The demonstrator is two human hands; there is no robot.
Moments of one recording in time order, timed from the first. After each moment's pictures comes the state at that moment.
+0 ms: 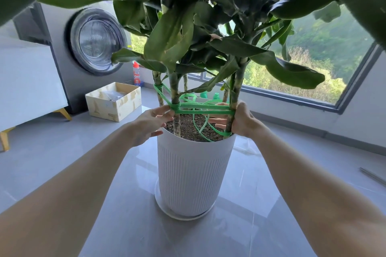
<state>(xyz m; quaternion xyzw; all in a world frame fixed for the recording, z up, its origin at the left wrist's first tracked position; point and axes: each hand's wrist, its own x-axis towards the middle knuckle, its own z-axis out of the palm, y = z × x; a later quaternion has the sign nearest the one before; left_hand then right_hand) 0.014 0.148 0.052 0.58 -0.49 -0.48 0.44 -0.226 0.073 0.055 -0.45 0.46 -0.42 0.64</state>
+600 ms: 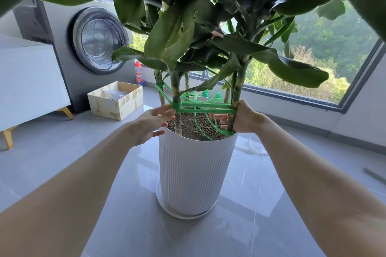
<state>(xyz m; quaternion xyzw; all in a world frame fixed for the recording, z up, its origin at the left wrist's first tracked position) 0.016 0.149 0.049 0.56 -0.47 -0.51 0.45 -0.238 0.058 0.055 -0.43 0.45 -0.34 0.70</state>
